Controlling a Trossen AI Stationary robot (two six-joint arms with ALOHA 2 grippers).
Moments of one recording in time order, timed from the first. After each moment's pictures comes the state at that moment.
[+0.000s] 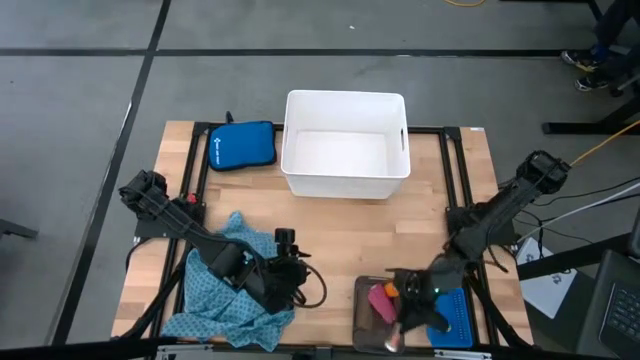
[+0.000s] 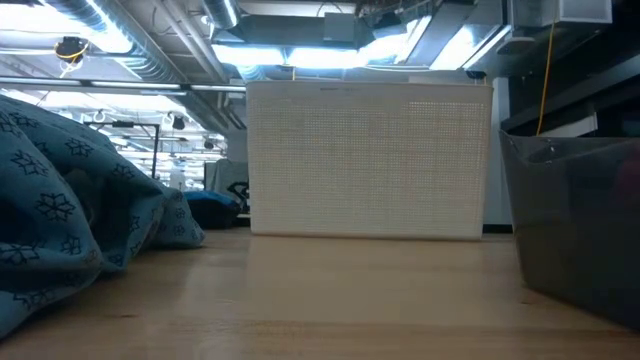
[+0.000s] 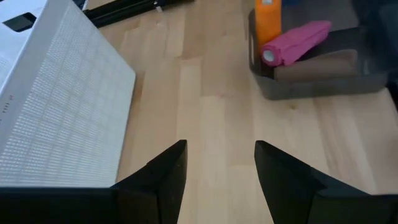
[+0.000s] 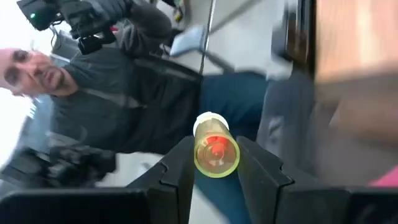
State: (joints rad) left arm -0.56 1.66 1.56 -0.78 -0.64 -0.28; right arm 0.80 1.33 0.69 0.27 -0.15 1.06
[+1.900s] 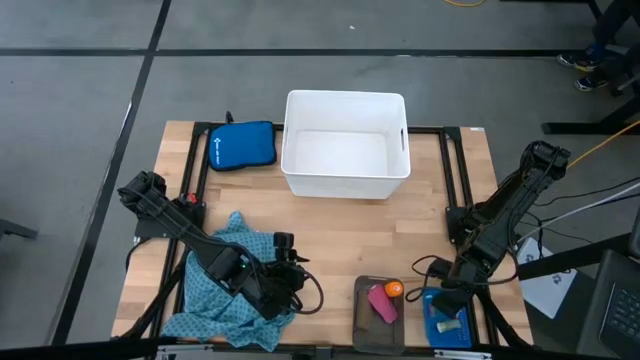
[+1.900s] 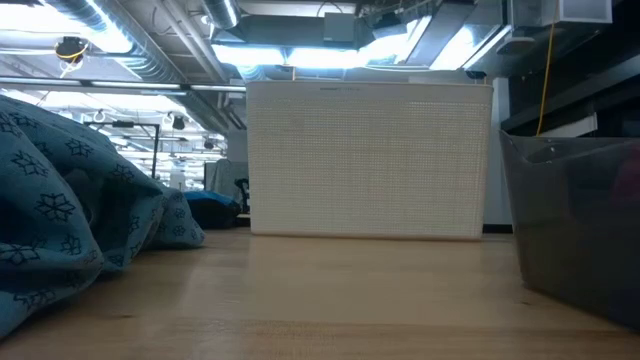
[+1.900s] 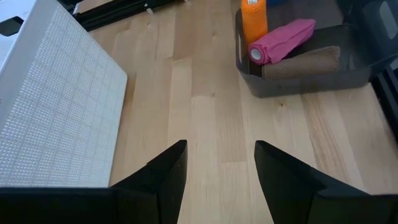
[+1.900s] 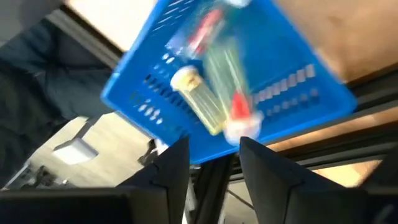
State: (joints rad) left arm -0.58 1.66 1.56 -0.78 -0.63 -0.28; right arm 0.96 1.18 0.69 -0.63 -0.40 1.84
